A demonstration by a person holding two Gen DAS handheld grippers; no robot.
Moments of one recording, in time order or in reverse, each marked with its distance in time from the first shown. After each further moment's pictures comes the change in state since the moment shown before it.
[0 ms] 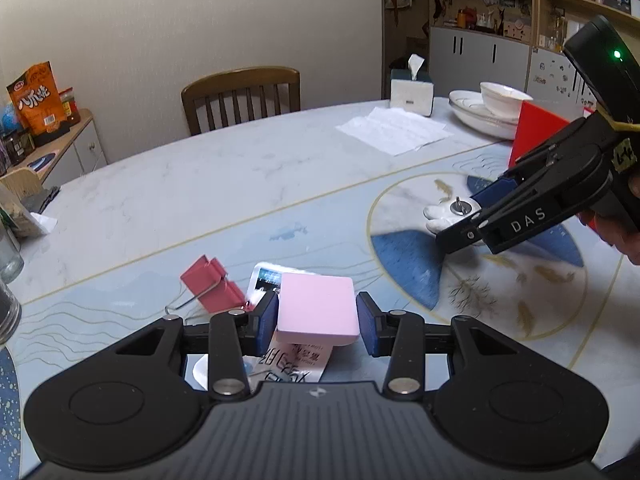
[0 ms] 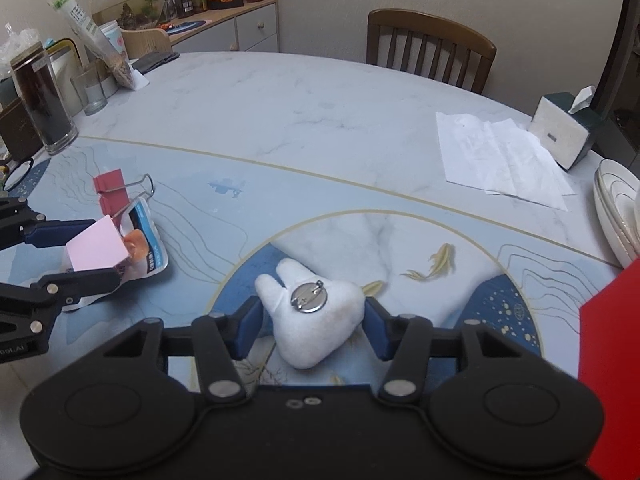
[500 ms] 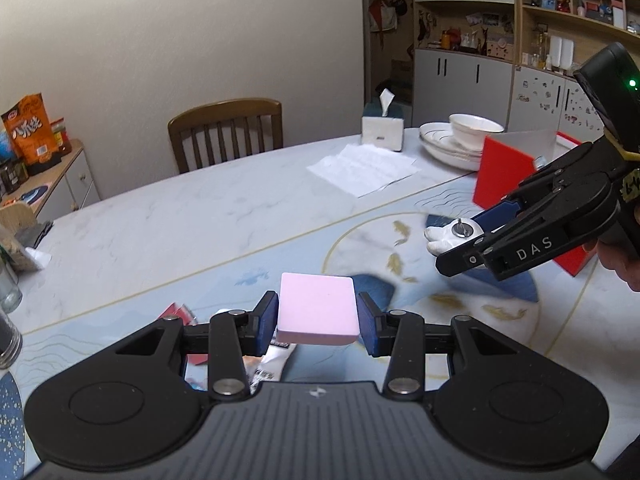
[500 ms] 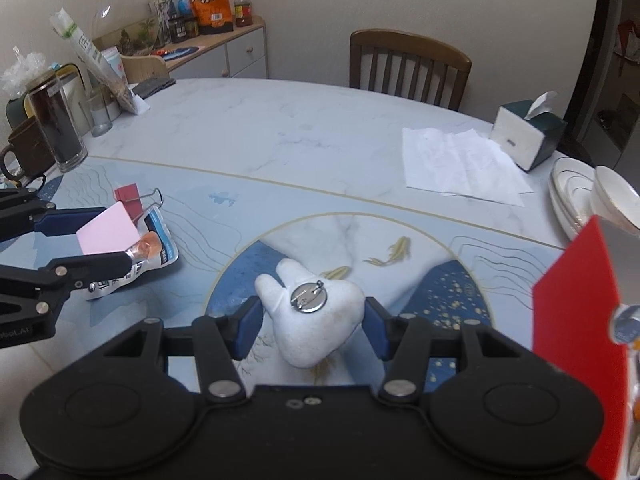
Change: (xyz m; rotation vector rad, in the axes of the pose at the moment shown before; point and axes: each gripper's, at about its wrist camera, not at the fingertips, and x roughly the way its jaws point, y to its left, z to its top) left arm -0.031 -0.037 0.026 0.022 -0.071 -0.026; right arm -0.057 -0.015 -0.019 0.030 -0.061 -0.020
